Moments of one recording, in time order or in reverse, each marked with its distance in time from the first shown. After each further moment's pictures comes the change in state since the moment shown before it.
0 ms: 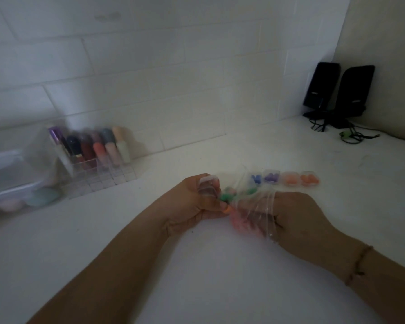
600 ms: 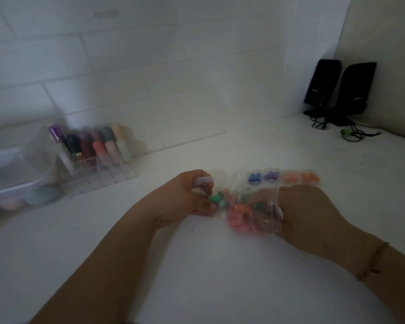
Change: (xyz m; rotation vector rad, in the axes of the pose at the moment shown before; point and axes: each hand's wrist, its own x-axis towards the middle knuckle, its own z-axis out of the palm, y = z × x) left_hand 0.000 0.003 -0.021 0.377 0.035 0.056; right_hand 0.005 -0.004 -0.020 -0.164 -0.127 0.042
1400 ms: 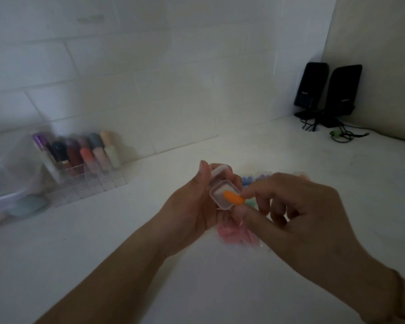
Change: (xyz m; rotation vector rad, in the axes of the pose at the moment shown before) left_hand -0.009 0.020 0.045 -0.529 -0.292 0.215; right_hand -0.011 -0.044 -0.026 0.407 0.423 0.049
